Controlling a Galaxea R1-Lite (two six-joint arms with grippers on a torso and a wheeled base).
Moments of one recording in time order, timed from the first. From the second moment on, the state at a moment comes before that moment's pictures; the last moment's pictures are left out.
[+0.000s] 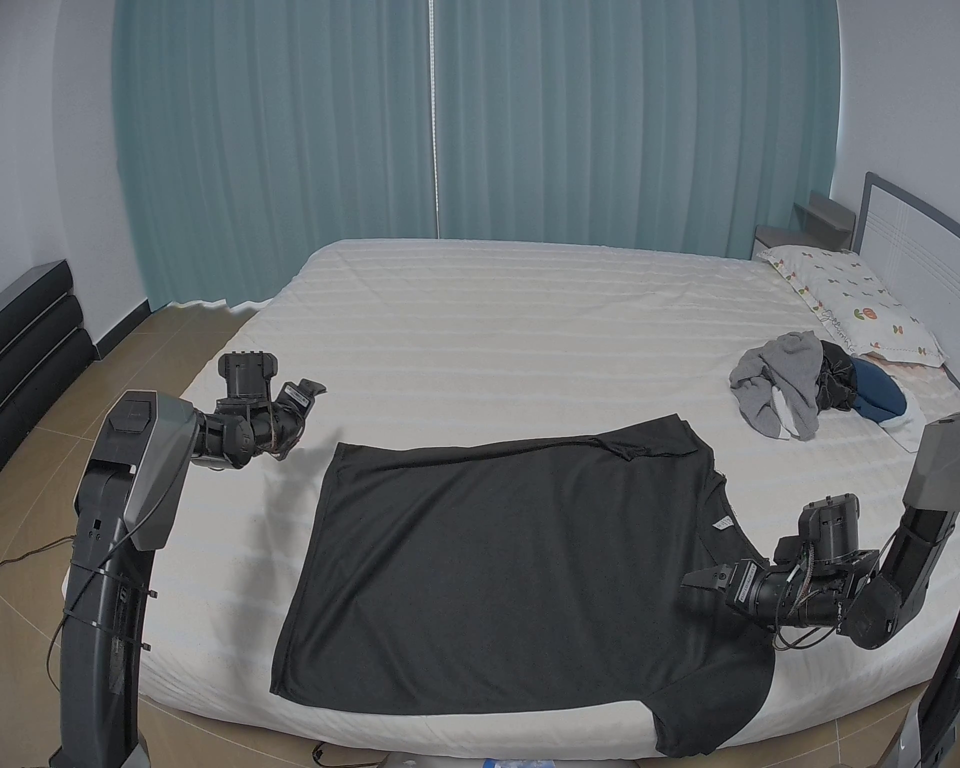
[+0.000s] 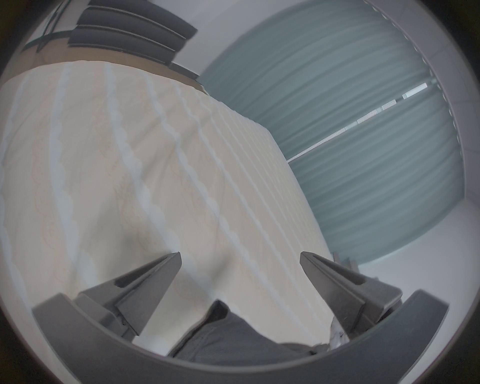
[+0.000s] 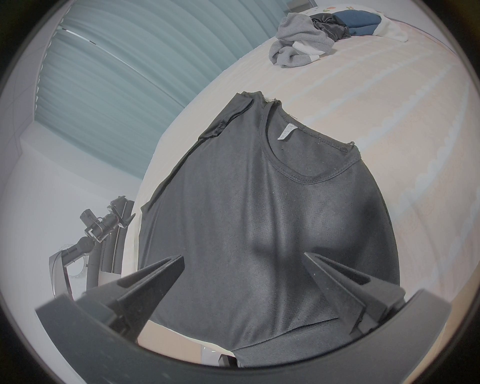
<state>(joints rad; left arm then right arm) -0.02 2.72 -1.97 -0.27 -0.12 -0.96 0.18 2.06 -0.29 -1.03 0.23 0.70</state>
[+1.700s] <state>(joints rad) -0.07 2.82 -1.98 -0.38 0.04 -0.80 0.21 2.04 -0.42 -1.09 0.21 0.86</state>
